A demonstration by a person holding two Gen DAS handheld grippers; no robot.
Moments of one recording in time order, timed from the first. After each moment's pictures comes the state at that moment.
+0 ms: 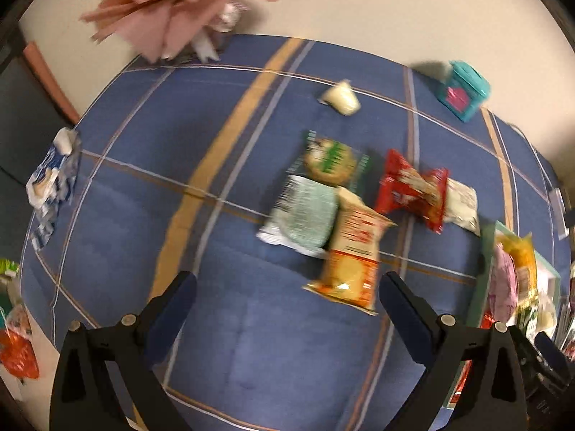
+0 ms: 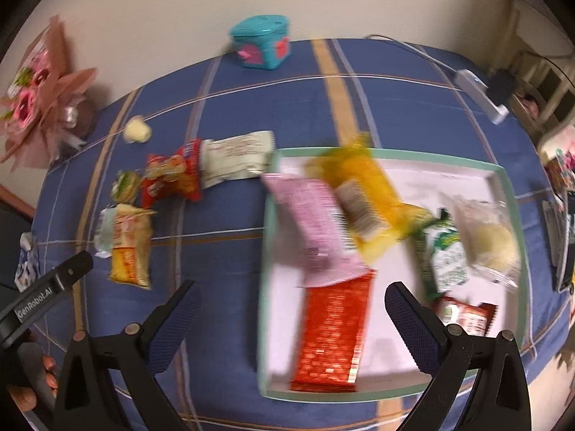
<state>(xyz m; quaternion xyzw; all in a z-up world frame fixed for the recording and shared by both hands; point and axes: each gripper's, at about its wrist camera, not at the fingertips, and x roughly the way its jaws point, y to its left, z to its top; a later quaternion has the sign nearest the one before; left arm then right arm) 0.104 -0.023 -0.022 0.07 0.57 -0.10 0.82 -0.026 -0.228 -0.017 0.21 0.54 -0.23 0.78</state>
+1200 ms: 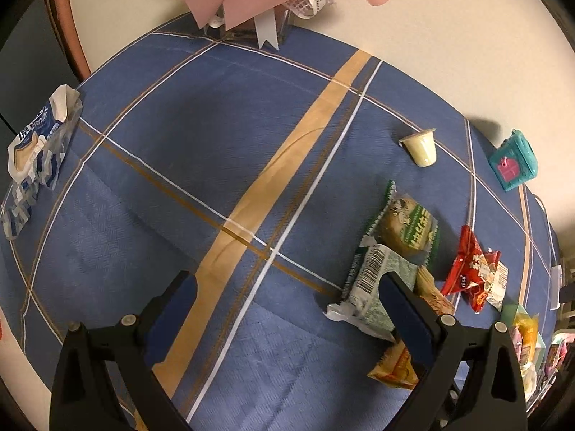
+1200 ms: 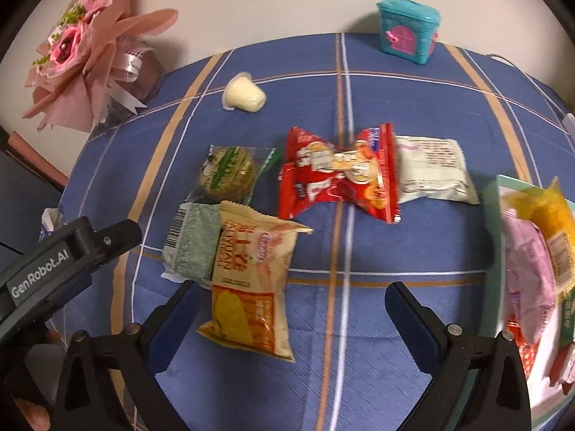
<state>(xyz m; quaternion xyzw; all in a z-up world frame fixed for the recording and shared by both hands) 0.178 0.029 -0.061 -0.03 0.58 -0.07 0.81 0.094 -0.135 -0.075 0.20 0.53 -0.14 0.81</state>
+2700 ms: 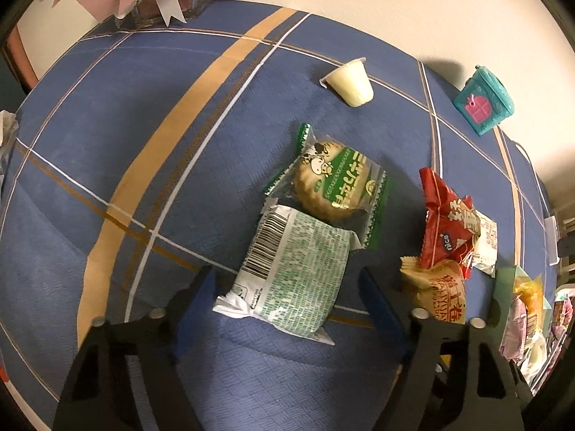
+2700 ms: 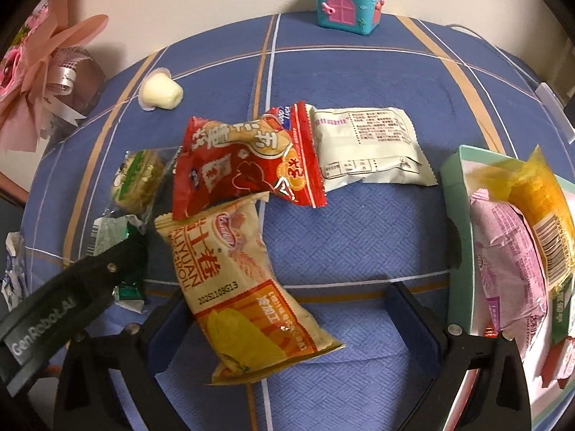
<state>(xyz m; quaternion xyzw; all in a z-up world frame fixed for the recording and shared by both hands) 0.166 -0.046 -0.091 0.01 0.60 -0.15 0.79 0.083 -0.186 -0.108 0.21 0.55 -0.21 0.78</state>
